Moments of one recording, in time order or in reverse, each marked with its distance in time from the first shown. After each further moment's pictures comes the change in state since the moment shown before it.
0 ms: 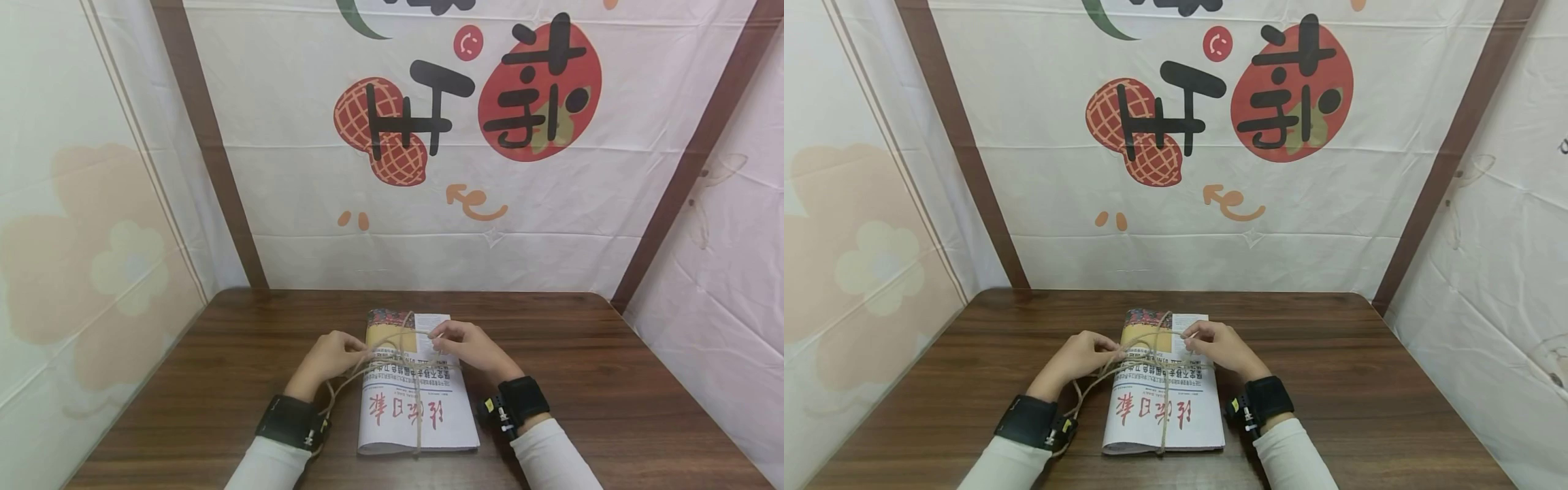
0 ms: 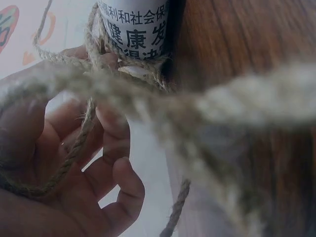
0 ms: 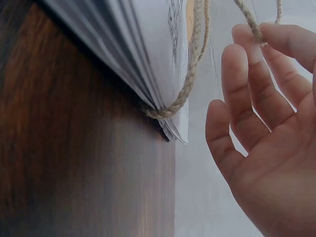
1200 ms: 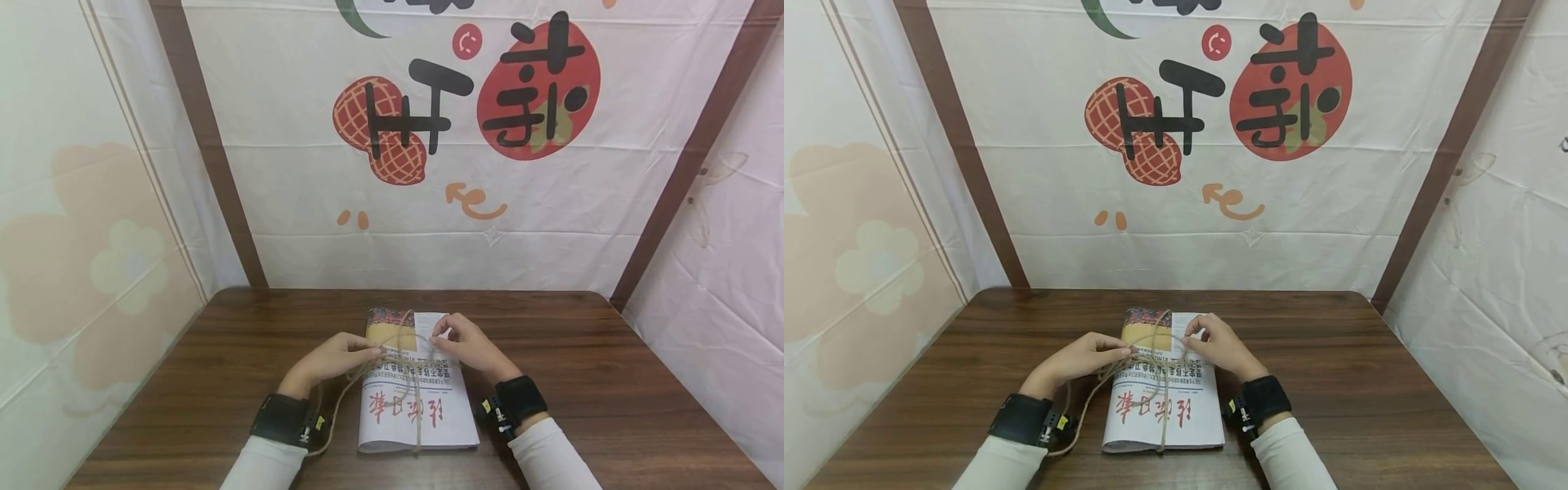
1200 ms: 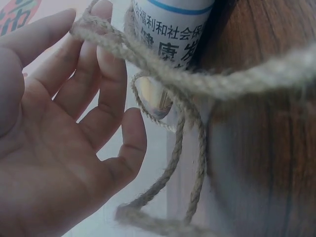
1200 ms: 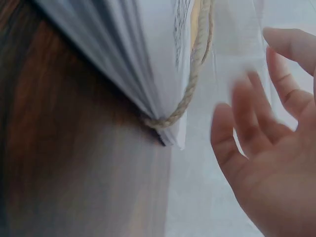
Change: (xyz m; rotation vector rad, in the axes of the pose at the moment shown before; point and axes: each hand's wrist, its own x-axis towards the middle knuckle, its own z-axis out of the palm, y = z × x) left_hand -0.003 0.005 -0.010 -0.259 -0.311 0.176; right_hand 0.009 0.015 0.005 -0.100 0.060 -0.059
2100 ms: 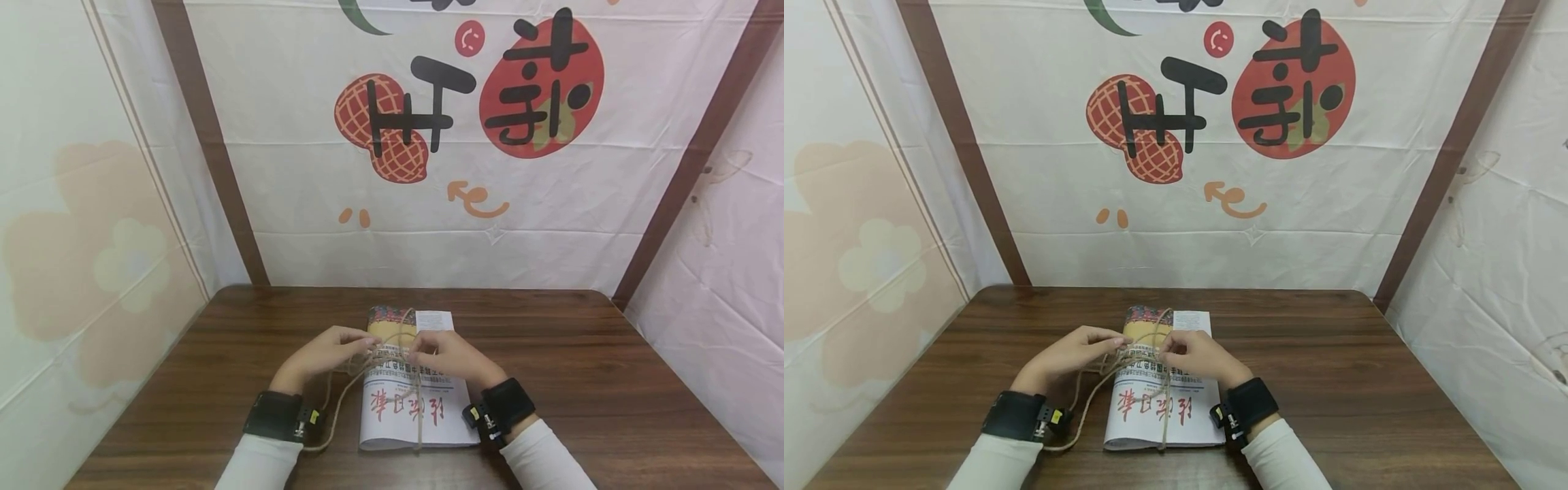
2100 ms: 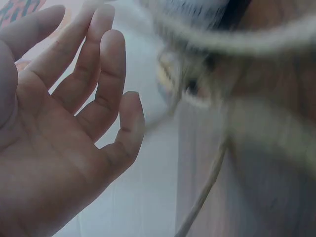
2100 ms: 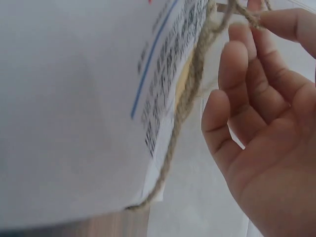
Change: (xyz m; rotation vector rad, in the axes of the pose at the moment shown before) left_hand -0.009 0.003 -0.012 -0.062 0.017 -0.008; right_hand -0.001 -0.026 0.024 -0.046 -0.222 -0.122
